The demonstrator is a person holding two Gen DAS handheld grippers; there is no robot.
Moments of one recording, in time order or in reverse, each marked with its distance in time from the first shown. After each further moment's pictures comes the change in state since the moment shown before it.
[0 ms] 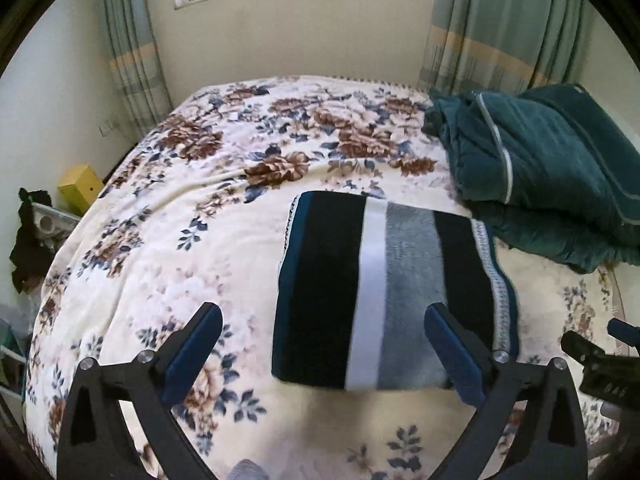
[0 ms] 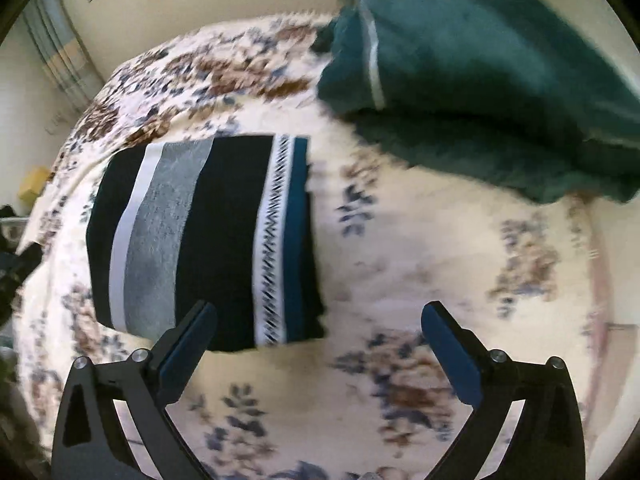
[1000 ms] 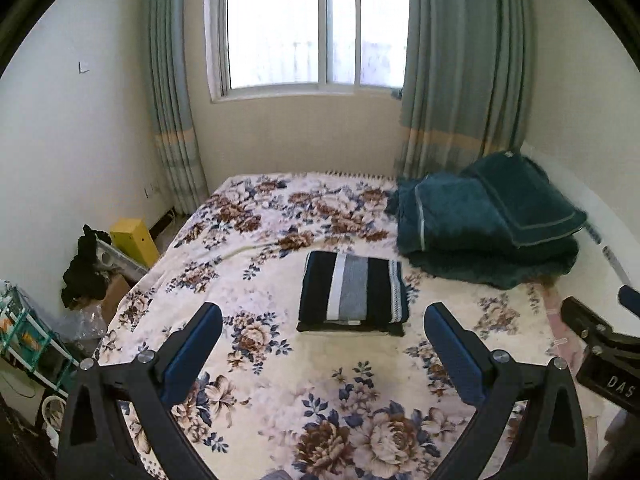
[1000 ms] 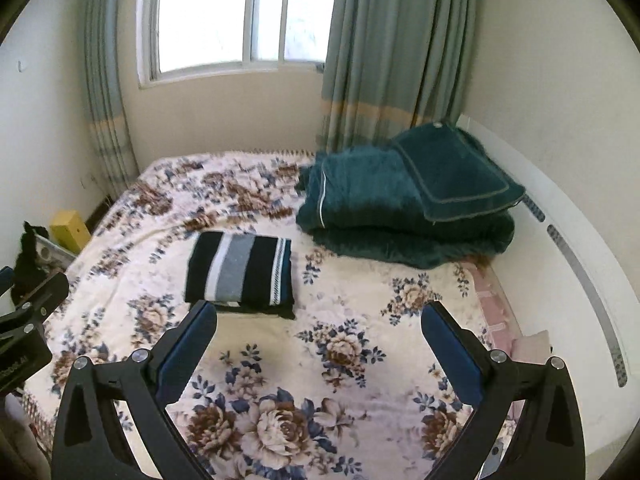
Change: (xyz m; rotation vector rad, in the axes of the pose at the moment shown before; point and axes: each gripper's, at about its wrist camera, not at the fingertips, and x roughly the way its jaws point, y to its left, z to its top) left arm -0.419 -0.020 -0.101 0.017 -0.287 0.009; right arm -0.504 -0.055 -0.204 -0.018 -0.430 -0.041
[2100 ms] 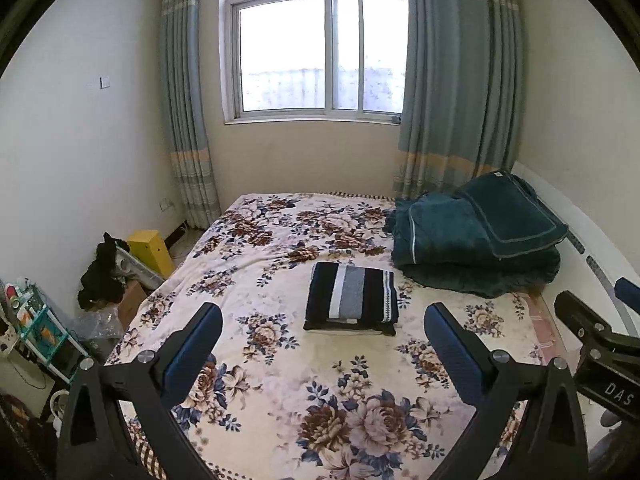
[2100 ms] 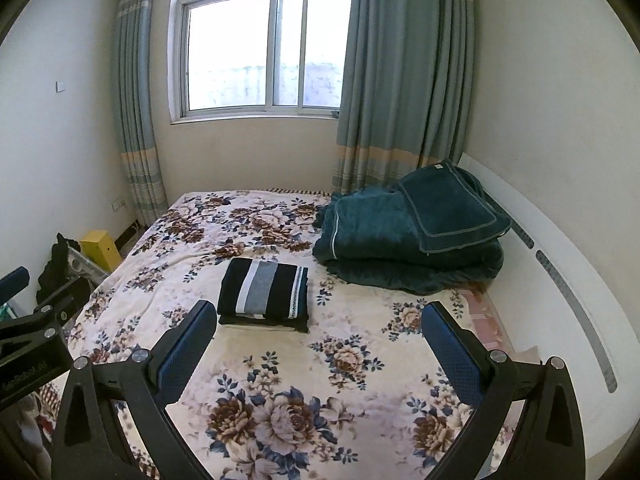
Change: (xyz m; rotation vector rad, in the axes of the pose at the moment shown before) left arm -0.113 -0.011 -0.013 -0.014 -0.061 0.042; right arm -0.169 -0.028 -0.017 -0.014 -0.124 0.068
